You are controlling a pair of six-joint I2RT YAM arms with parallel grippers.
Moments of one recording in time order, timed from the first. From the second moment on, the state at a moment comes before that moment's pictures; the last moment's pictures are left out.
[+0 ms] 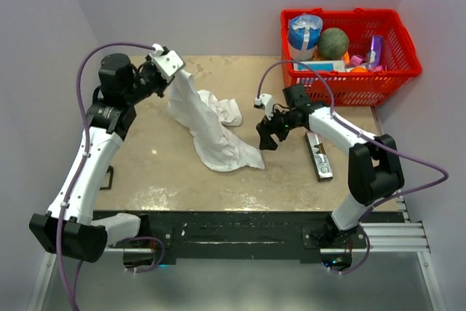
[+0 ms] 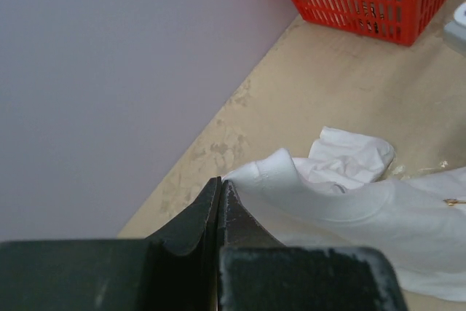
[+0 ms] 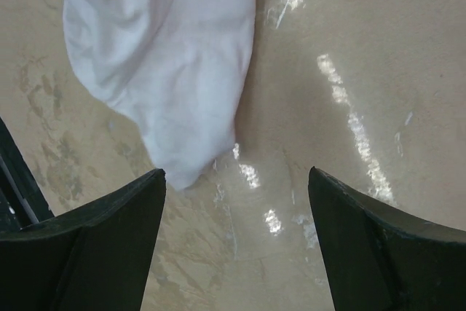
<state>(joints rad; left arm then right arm) -0.20 1.23 1.34 -0.30 0.45 0.58 0.36 1.65 1.15 -0.58 -0.57 -0.49</state>
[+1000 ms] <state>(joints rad) -0.17 1.25 1.06 -0.55 0.41 0.49 0.58 1.87 1.27 -0.46 -0.33 -0.41</state>
